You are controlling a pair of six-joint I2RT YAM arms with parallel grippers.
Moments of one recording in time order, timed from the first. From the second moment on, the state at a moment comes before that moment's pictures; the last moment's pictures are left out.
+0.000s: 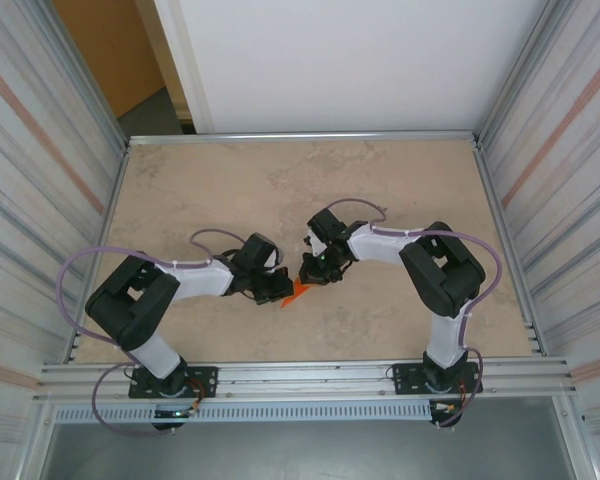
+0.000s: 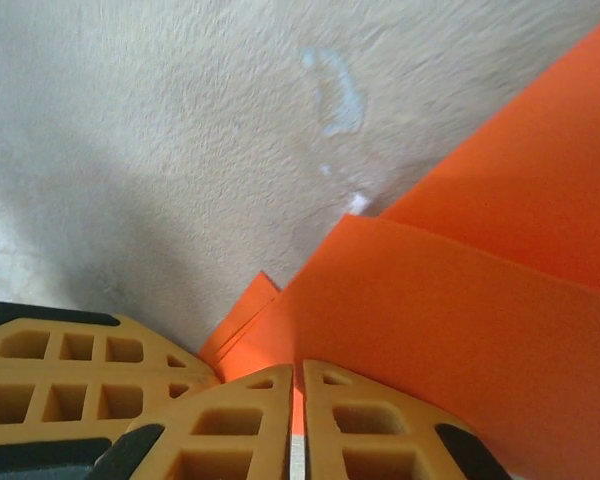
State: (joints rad) left arm -0.69 1.63 0.69 -0.09 0.43 -0.87; right arm 0.70 1.88 1.10 -0.46 -0.43 0.62
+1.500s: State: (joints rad) left arm -0.71 1.68 0.84 -0.07 0.44 -0.86; right arm 0.54 1.76 0.87 -0.19 -0.37 0.54
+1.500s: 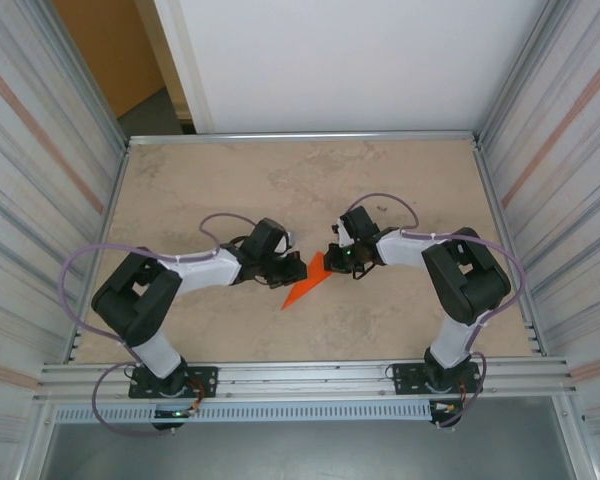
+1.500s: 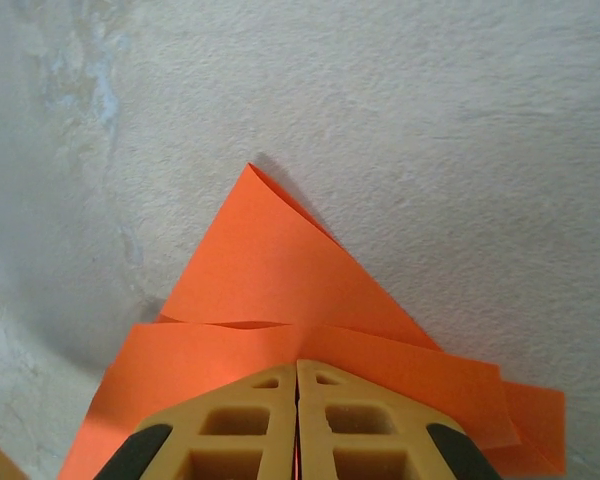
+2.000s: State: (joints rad) left arm -0.74 1.79 0.87 -0.08 0.44 -0.86; right arm 0.53 1.74 0.81 -0.09 -0.42 0.51
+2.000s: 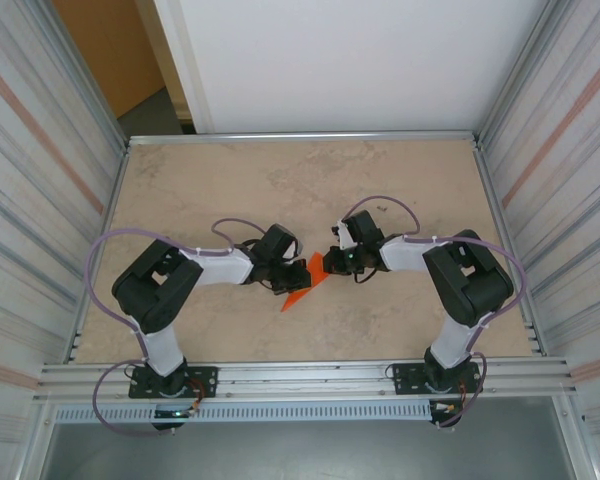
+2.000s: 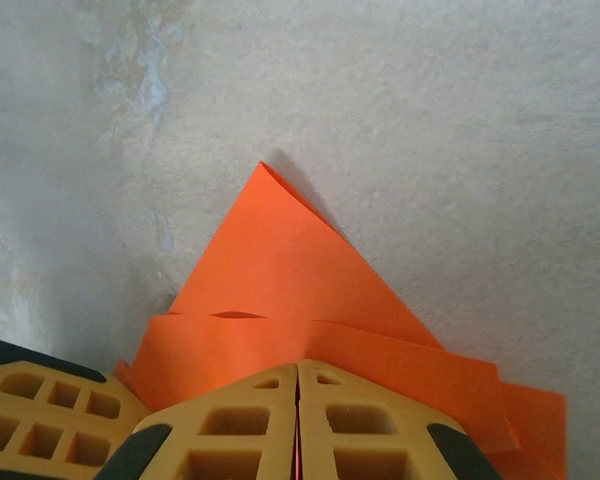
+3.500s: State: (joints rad) left arm -0.75 1.76 0.76 0.08 0.43 -0.95; right arm 0.29 1.64 0.69 -0.03 -0.38 0.67
